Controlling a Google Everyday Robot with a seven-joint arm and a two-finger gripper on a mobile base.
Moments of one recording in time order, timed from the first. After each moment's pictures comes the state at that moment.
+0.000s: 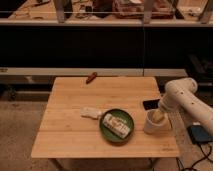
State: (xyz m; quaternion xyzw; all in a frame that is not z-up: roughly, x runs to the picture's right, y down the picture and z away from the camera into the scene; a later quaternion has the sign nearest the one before) arm 0.323 0.144 0.830 -0.09 -0.27 -0.87 0.39
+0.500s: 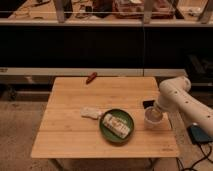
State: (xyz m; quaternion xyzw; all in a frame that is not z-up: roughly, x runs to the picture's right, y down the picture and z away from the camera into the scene) arm 0.292 0.136 0.818 -0.09 -0.28 -0.89 0.36
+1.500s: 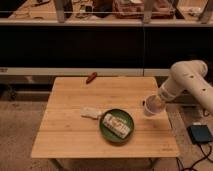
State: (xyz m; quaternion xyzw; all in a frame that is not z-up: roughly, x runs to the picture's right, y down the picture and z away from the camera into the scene) arm 0.284 0.066 0.737 -0.04 -0.27 -0.86 0.43
